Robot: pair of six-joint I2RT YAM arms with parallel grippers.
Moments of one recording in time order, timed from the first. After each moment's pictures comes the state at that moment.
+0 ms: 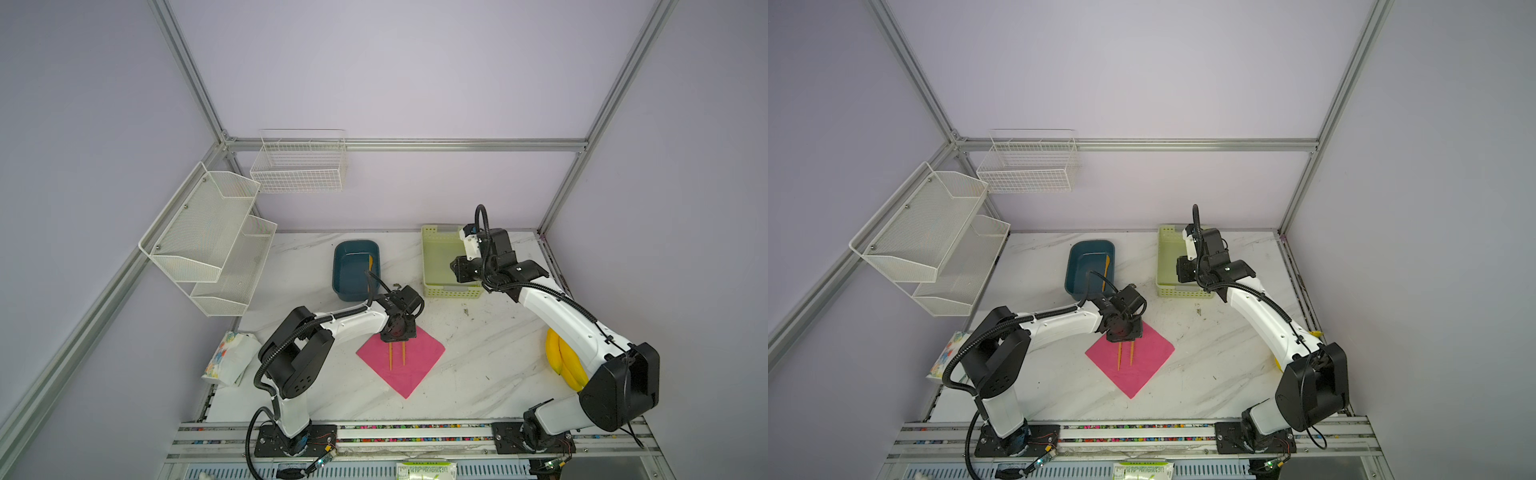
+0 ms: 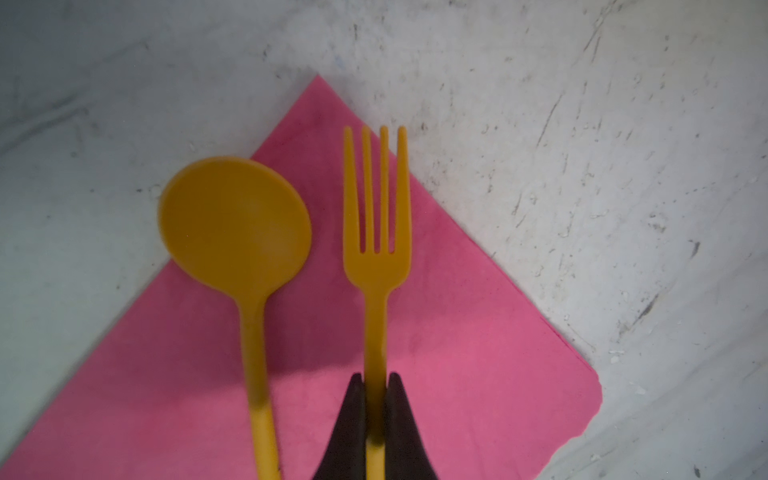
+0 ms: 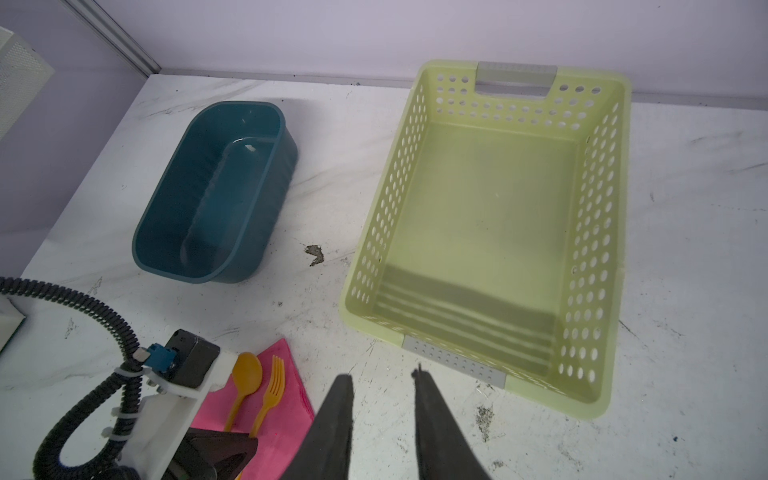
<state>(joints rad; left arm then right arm) -0.79 1.82 1.20 -0.61 -0.03 -0.83 0.42 1.47 1.31 -0.53 -0.07 0.22</state>
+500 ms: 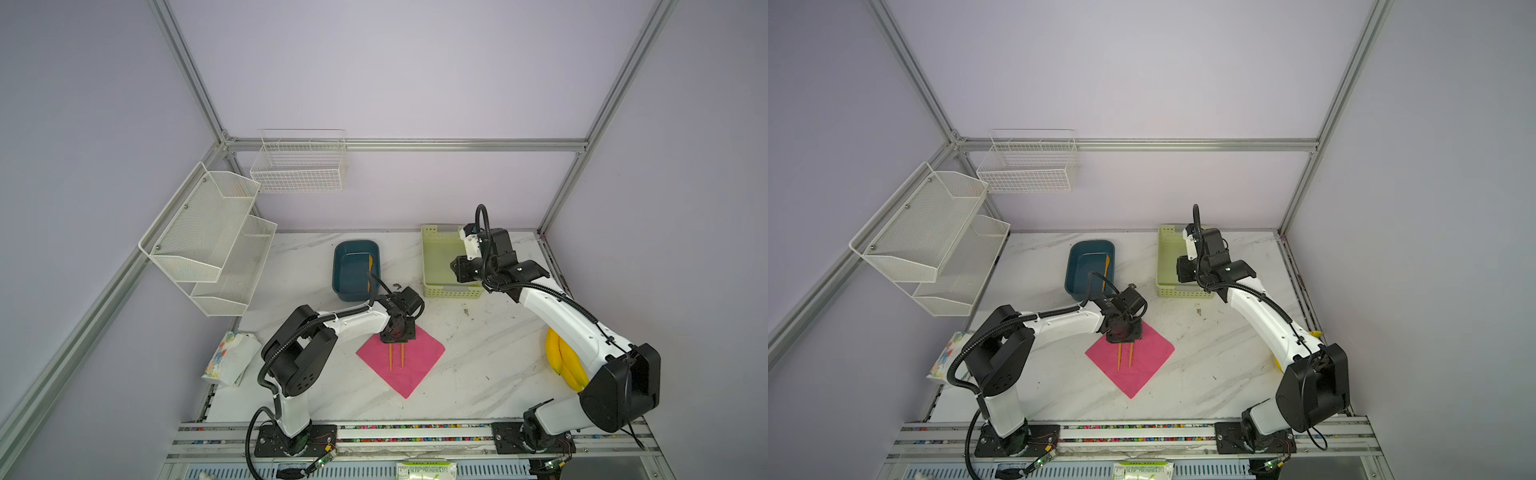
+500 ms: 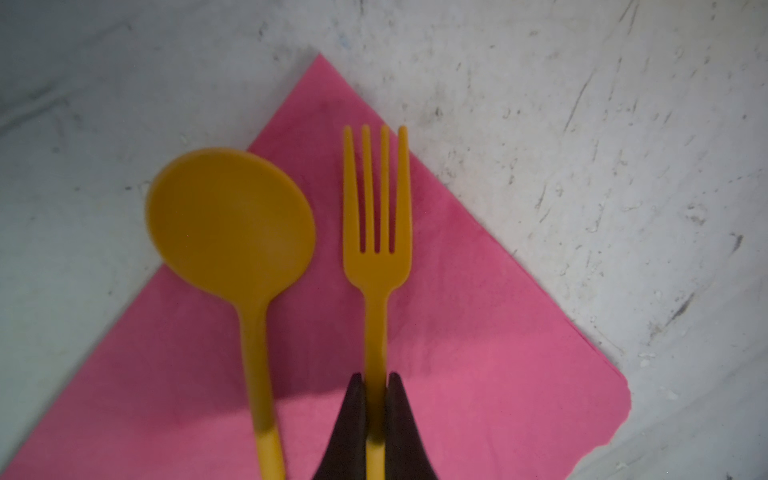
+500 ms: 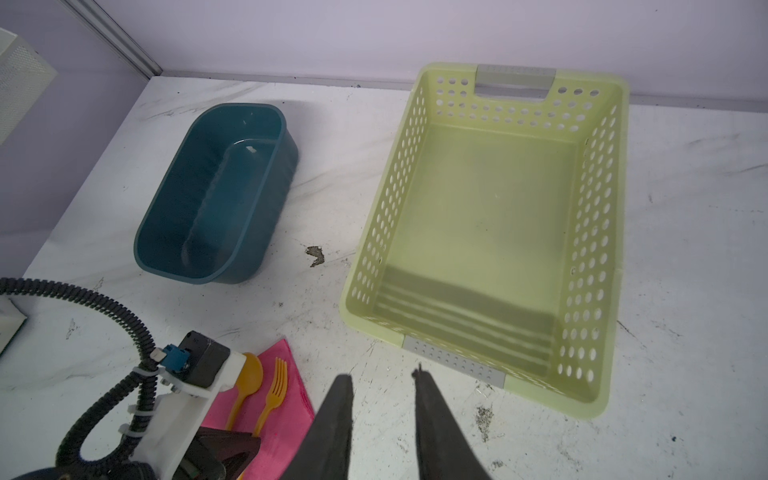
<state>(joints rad) -0.79 1.85 1.20 -0.62 -0.03 -0.81 0.42 1.46 1.31 -0.53 -0.07 0.22</state>
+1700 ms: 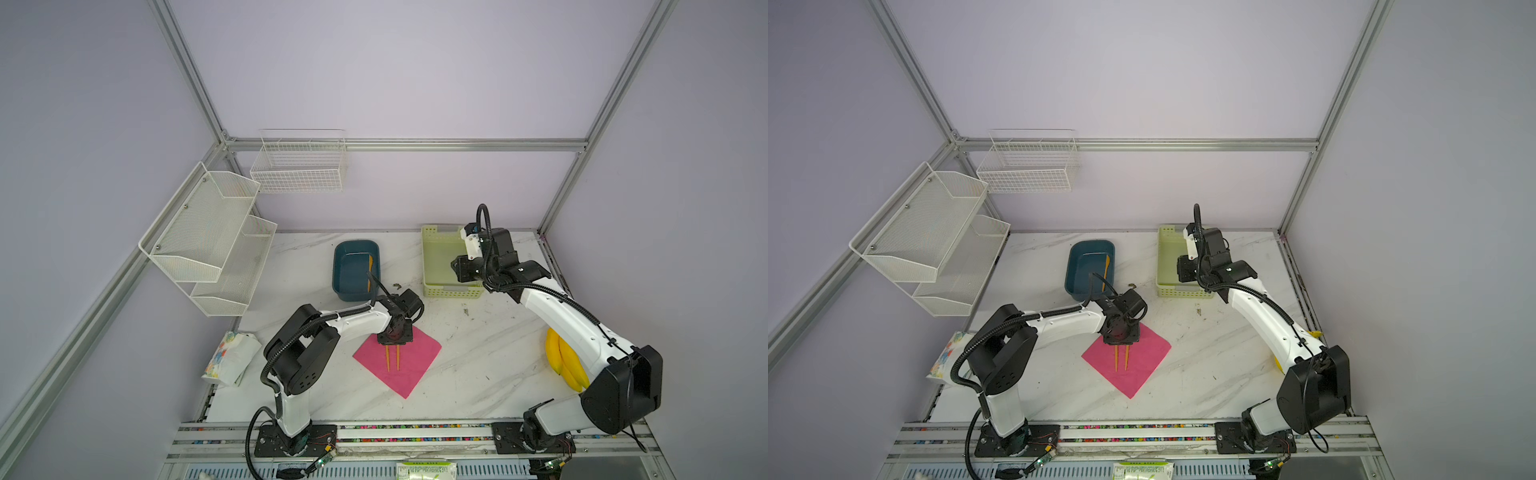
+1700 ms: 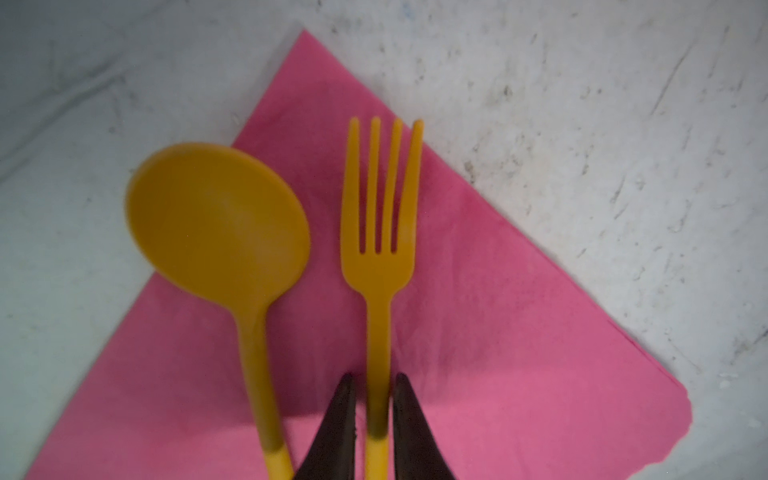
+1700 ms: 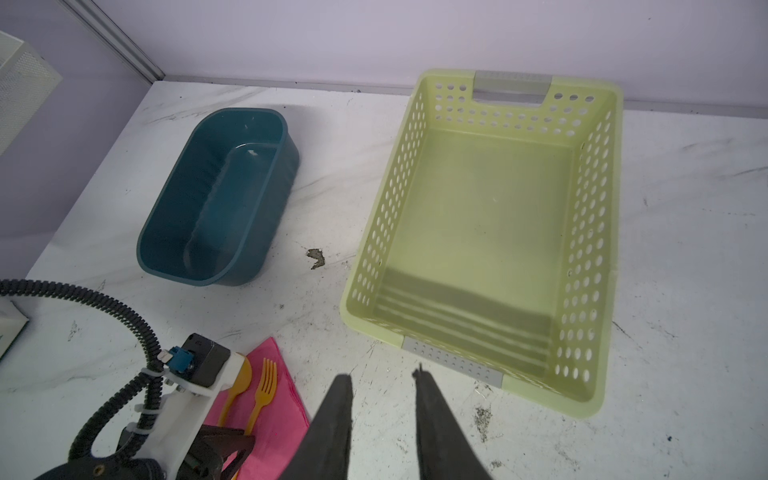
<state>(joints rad) -0.79 1.86 1.21 -0.67 -0.08 -0.80 0.42 1.46 1.31 -0.53 -0.07 0.22</state>
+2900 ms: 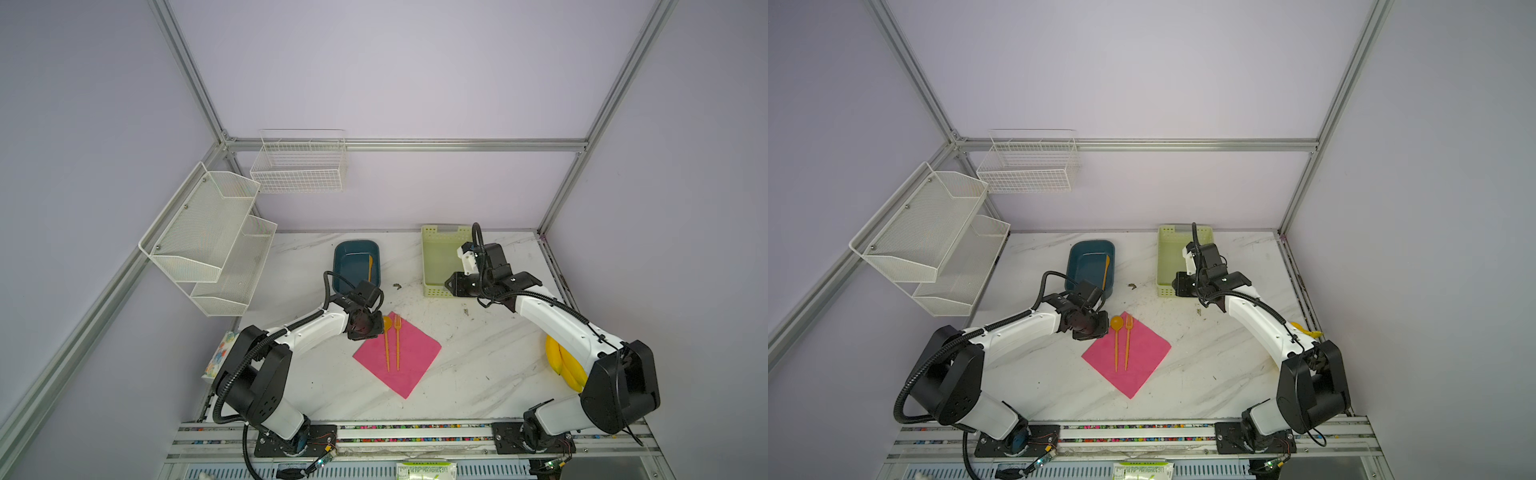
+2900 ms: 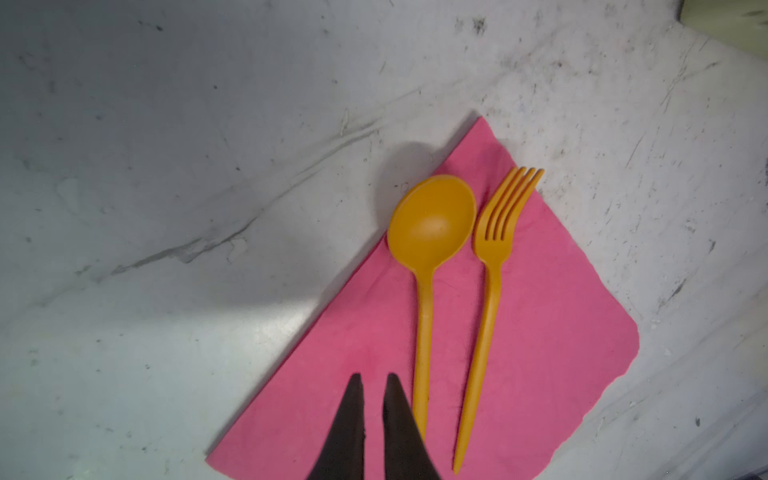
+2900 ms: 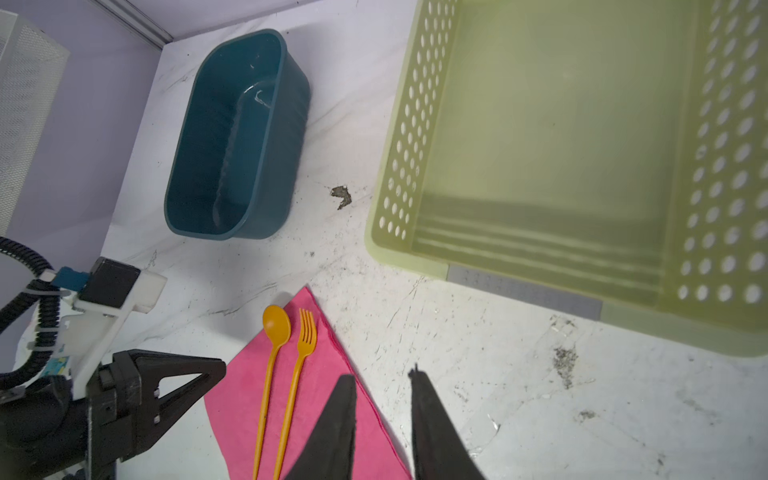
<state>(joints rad) -0.54 1.56 0.97 -0.61 0.09 -0.65 0.42 1.46 1.14 -0.48 -0.23 0.42</state>
